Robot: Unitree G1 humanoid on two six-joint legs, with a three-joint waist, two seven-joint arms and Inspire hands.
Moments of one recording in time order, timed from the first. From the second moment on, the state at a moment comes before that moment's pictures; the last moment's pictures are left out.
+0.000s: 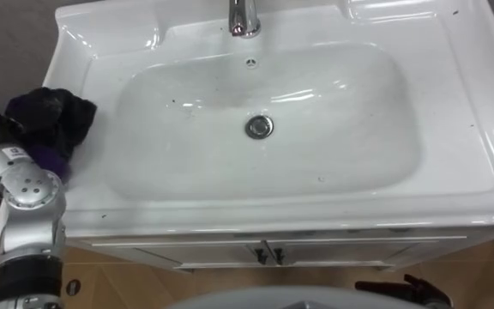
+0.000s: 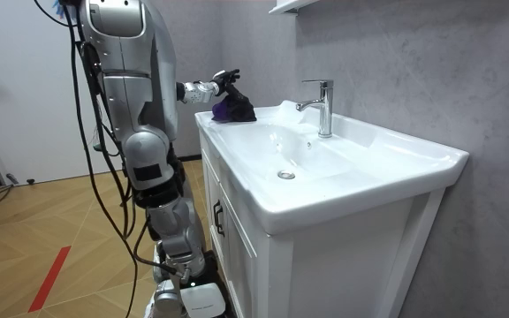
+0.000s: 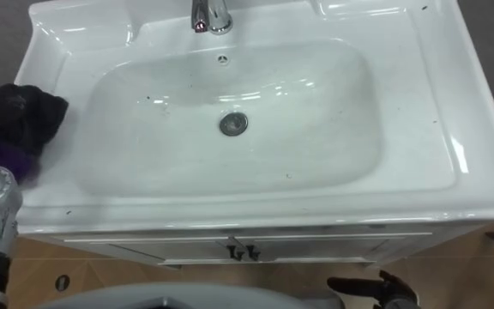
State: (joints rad) left arm 0.01 0.35 0.24 0.32 -0.04 -0.10 0.59; right arm 0.05 -0.27 -0.08 1.32 0.29 -0.02 0.03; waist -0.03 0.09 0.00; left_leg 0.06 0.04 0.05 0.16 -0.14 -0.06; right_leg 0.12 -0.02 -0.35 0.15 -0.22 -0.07
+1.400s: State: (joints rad) left arm 0.07 0.35 0.58 0.23 -0.32 -0.21 0.78; right arm 0.14 -0.26 -0.10 1.29 0.31 -0.05 -0.02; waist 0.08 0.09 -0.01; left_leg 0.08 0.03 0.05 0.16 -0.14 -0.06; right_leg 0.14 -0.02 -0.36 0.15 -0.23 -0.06
